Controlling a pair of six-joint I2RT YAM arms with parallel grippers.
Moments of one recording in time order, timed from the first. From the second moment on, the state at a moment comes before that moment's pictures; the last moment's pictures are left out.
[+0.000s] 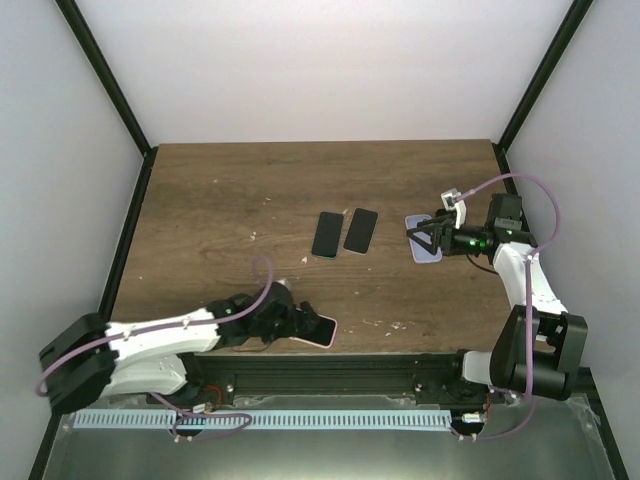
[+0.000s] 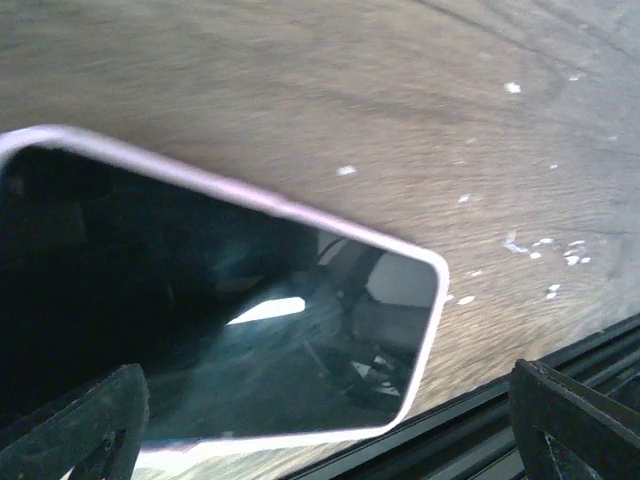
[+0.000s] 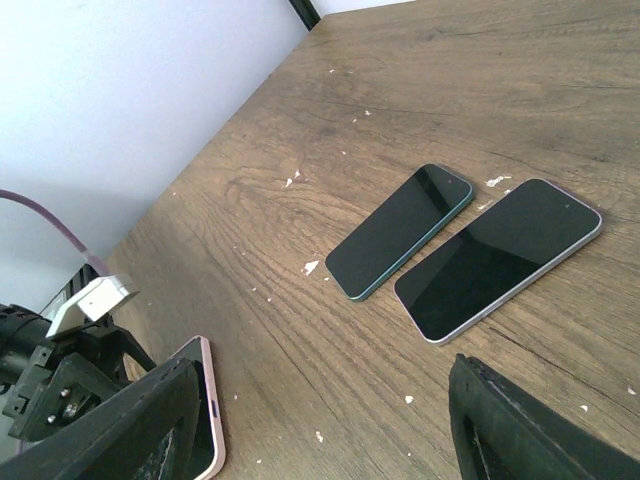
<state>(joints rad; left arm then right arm) -1.04 1.12 0.44 -0.24 0.04 -1.19 -0.21 1.30 0.87 -0.52 -1.16 -0.33</state>
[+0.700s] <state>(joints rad) -1.18 1.38 0.76 -0.43 -0.03 -1.01 -0.21 1.28 0.87 -0.54 -1.17 -0.35</state>
